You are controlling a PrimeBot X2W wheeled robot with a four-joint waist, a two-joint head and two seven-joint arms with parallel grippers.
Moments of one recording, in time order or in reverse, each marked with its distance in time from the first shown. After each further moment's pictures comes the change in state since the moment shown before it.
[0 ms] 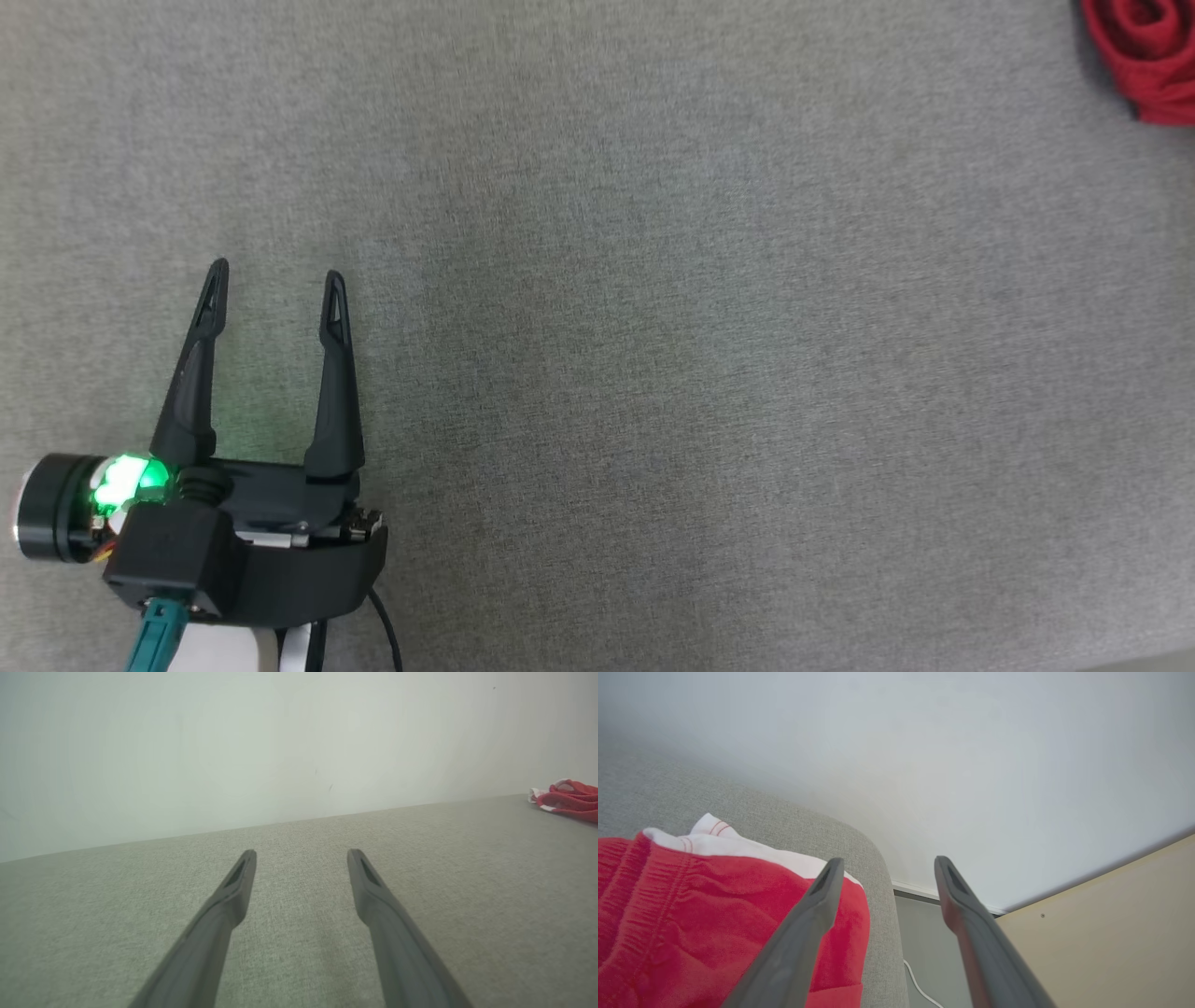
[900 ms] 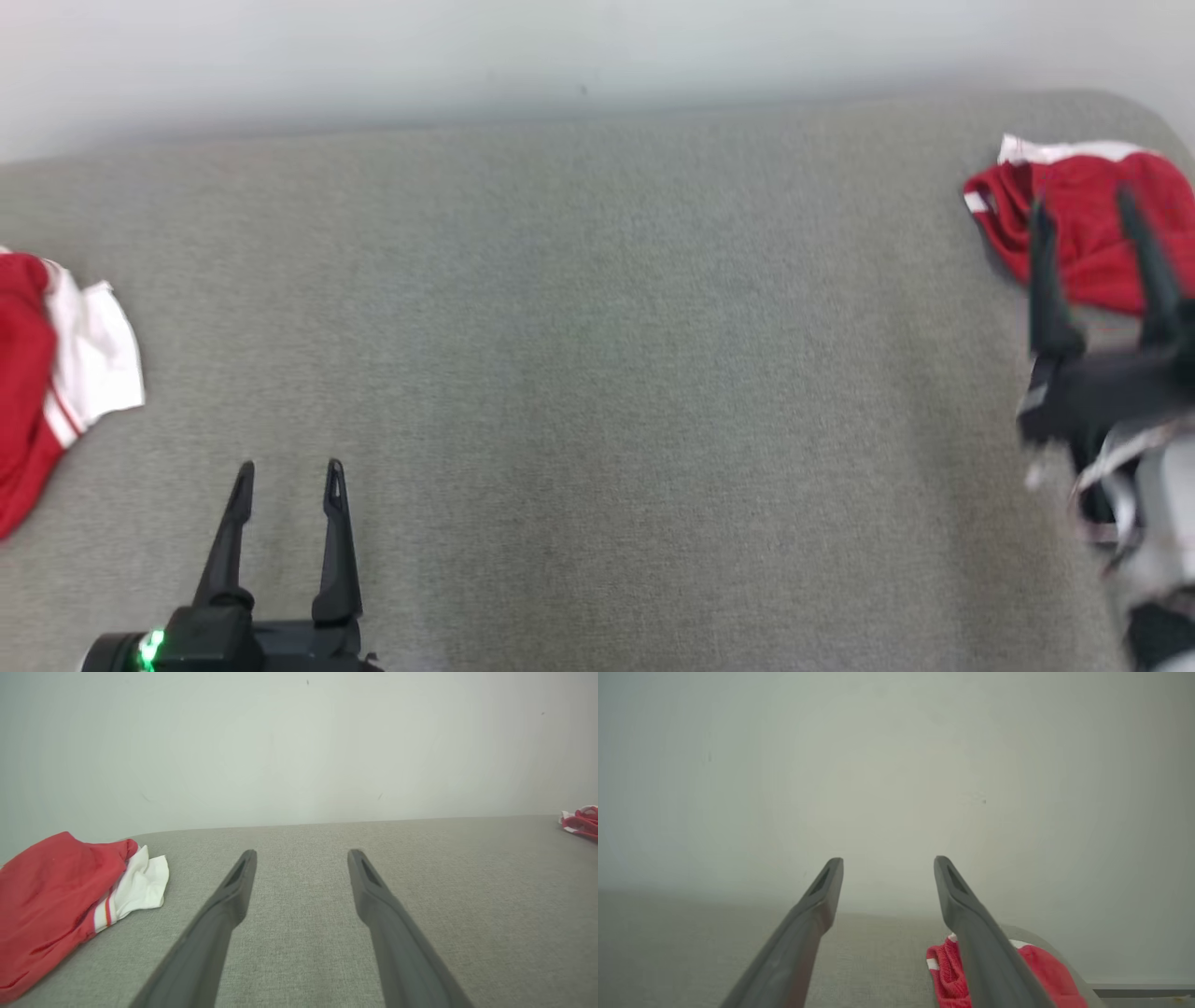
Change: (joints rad) left arm 0.215 -0.040 0.065 0.196 -0.064 0.010 0.000; right arm 0.912 0.354 -0.591 -0.861 -0.033 0.000 -0.026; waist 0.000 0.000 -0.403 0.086
